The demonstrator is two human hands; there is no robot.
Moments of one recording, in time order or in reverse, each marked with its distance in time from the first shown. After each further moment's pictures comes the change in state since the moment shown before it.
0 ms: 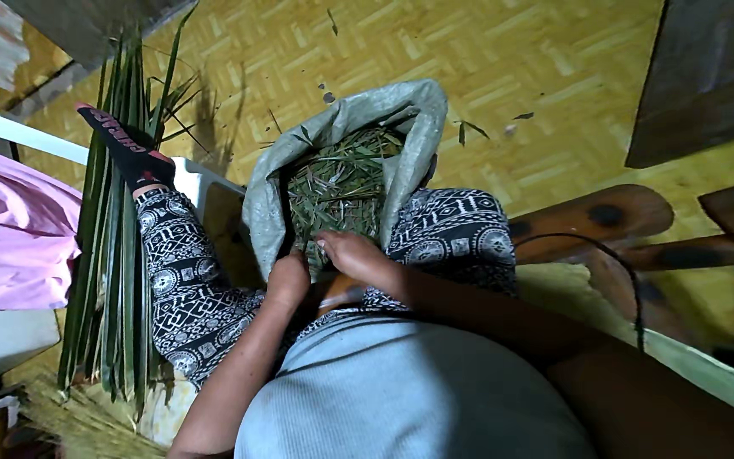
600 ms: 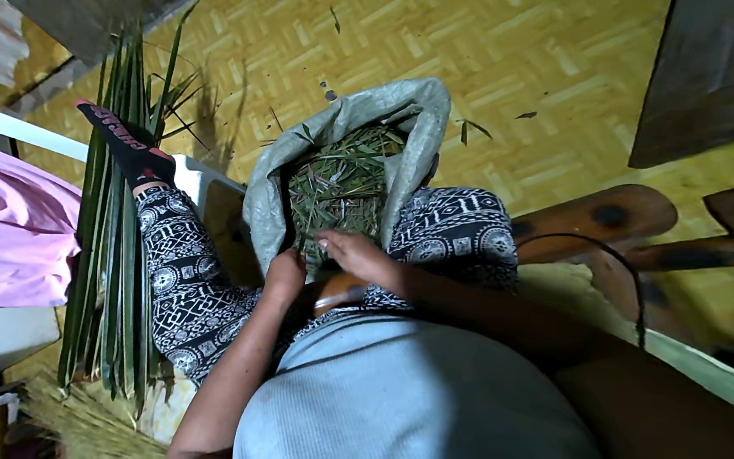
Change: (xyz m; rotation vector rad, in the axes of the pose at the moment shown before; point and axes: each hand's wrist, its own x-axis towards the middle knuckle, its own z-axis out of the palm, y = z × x) left_hand 0.004 -0.011 -0.002 -0.175 0.026 0.030; right_hand -0.008 0.001 -0.008 0.292 -0.007 -0.039
